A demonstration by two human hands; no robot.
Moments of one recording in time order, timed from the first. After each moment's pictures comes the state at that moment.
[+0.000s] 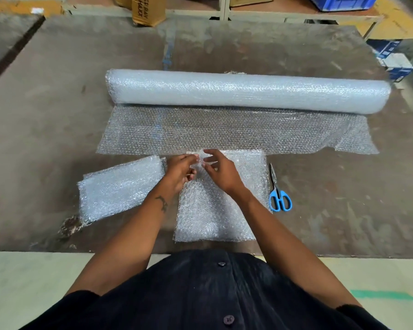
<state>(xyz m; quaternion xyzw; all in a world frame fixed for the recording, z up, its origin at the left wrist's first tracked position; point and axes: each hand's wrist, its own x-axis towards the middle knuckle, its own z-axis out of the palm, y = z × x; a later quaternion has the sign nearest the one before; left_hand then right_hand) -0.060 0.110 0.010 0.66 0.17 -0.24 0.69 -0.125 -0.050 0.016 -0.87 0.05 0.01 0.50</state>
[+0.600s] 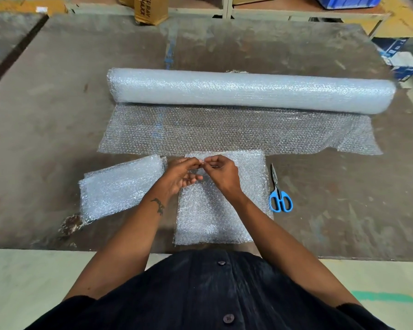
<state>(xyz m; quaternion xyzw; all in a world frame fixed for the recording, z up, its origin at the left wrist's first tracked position) -0.069 0.121 0.018 0.66 0.14 -0.31 0.67 -0.129 -0.040 0.010 -0.78 0.16 -0.03 0.60</state>
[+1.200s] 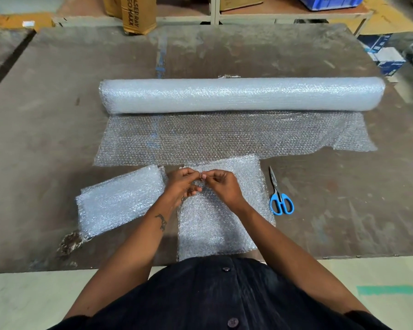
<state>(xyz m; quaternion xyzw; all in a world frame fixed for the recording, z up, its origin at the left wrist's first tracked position) -0.076 0.121 0.001 0.67 0.09 -0.31 0.67 -0.143 -0.046 -0.005 -0.73 0.10 -0.01 0.67</state>
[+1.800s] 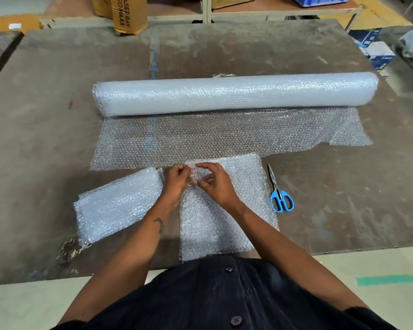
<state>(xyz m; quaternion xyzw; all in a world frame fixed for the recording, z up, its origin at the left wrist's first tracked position) -0.065 0.126 -0.004 0.72 0.04 -0.21 0.66 -0.133 -0.030 -0.005 -0.84 0.06 -0.03 0.54</state>
